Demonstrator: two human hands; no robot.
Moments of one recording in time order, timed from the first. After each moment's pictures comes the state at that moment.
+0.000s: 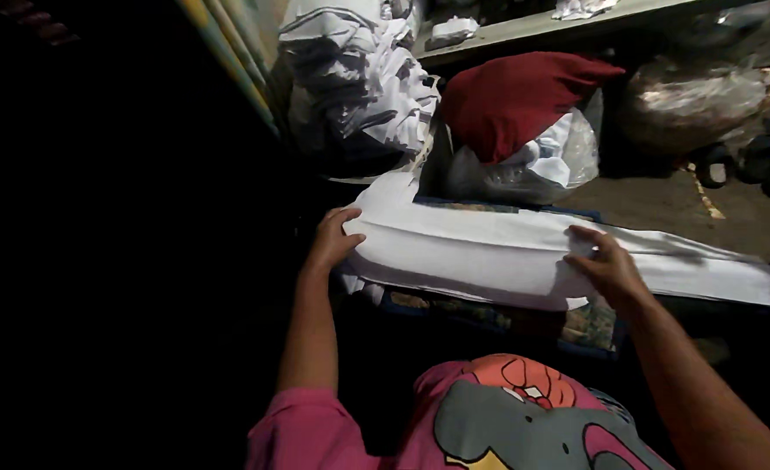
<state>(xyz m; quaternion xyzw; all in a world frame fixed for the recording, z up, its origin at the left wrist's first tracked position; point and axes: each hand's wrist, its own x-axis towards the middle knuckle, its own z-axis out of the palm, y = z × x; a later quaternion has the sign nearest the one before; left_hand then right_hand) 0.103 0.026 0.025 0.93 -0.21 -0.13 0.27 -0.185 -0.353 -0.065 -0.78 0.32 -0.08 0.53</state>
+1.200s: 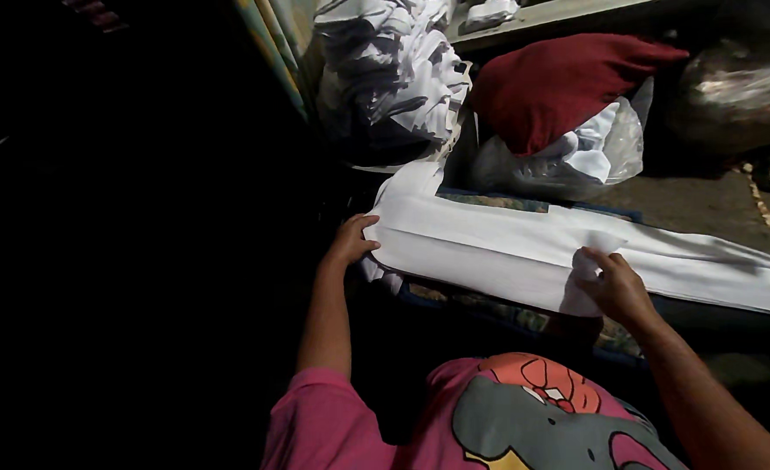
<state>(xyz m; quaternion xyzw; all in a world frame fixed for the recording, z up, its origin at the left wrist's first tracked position) 0.111 0.057 -0.007 0.93 -0.21 -0.20 0.21 -0.192 -0.325 -0.090 -0.88 0.28 0.01 0.38</state>
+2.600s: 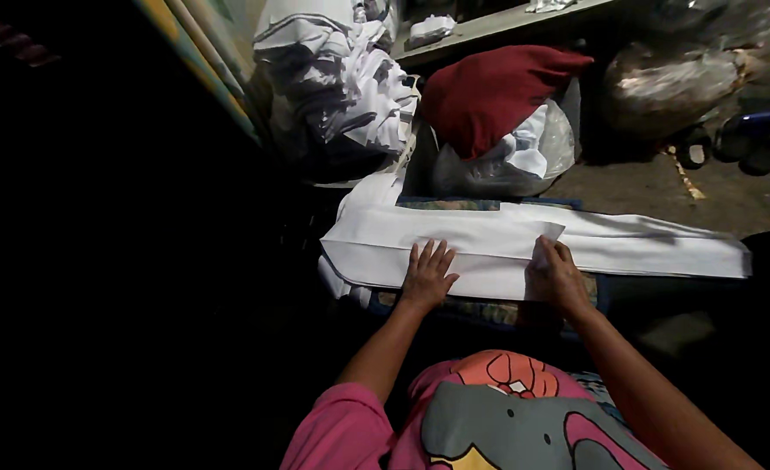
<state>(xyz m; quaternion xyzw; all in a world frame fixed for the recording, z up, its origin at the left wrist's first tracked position) -0.032 -0.079 -0.123 0.86 -0.50 -0.02 0.10 -0.202 -0.312 -0.117 -0.89 0.30 -0.07 0.34</state>
